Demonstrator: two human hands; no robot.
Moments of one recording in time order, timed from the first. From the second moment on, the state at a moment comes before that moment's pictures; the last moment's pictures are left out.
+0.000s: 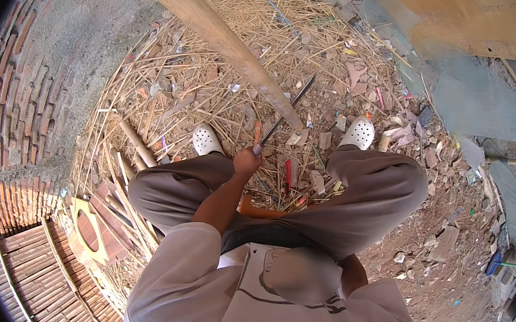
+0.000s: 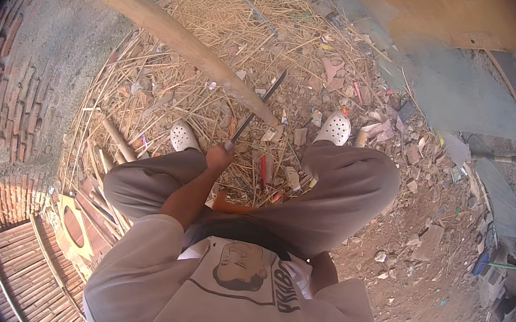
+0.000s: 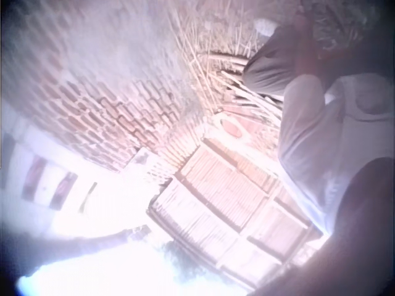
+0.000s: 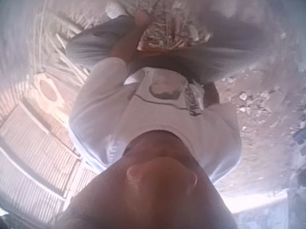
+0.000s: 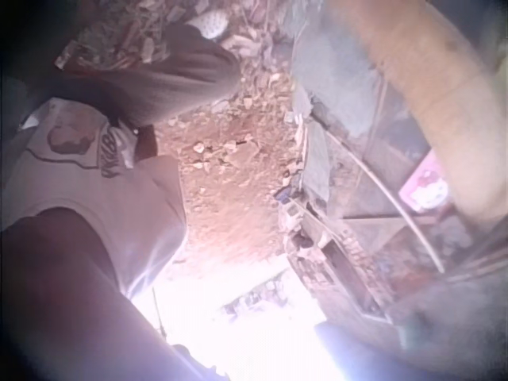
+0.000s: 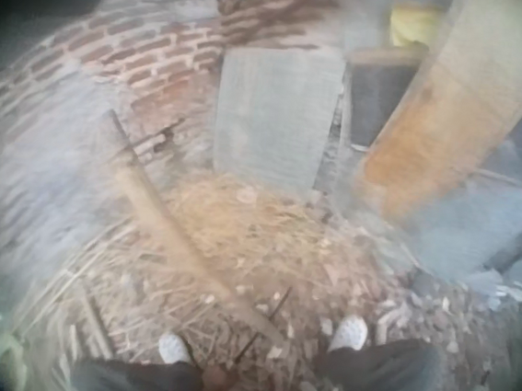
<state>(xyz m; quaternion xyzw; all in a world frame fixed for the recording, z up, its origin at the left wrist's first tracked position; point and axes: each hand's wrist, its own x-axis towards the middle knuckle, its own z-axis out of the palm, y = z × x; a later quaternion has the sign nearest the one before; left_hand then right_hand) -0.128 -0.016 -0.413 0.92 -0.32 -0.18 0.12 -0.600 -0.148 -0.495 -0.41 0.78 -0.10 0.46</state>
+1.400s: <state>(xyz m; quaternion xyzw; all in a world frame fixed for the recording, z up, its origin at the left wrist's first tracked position) -0.022 -0.180 -0.412 0.89 -0.40 -0.18 0.13 -0.425 -0.300 -0.219 -0.74 0.55 -0.13 0.36</state>
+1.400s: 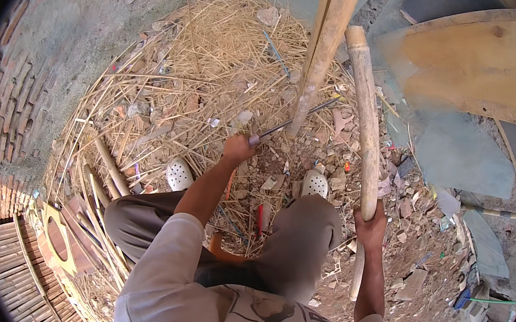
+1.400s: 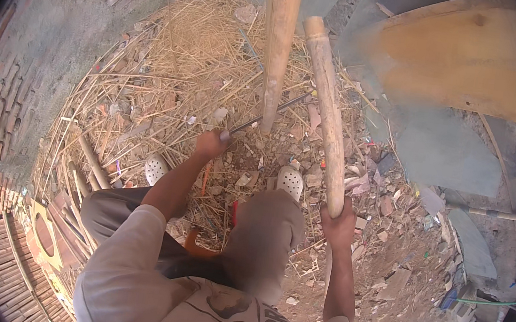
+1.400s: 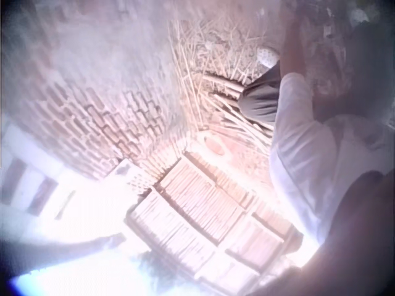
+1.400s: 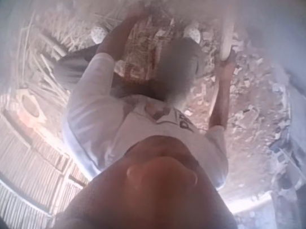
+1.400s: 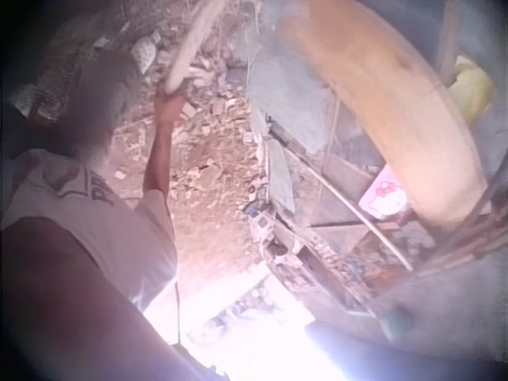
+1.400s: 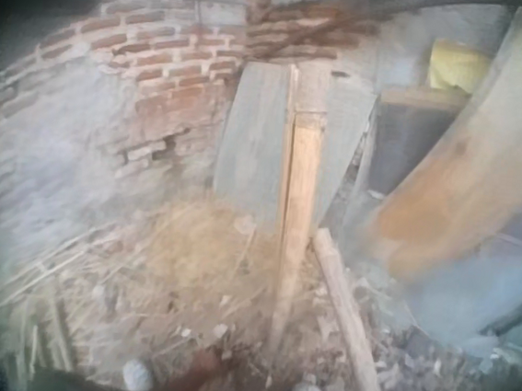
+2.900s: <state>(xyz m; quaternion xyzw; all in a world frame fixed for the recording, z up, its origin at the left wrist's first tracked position) -0.031 -0.161 -0.412 0.91 -0.34 -0.23 0.04 -0.457 -0.300 -0.352 -0.73 0.57 0.08 0.38</state>
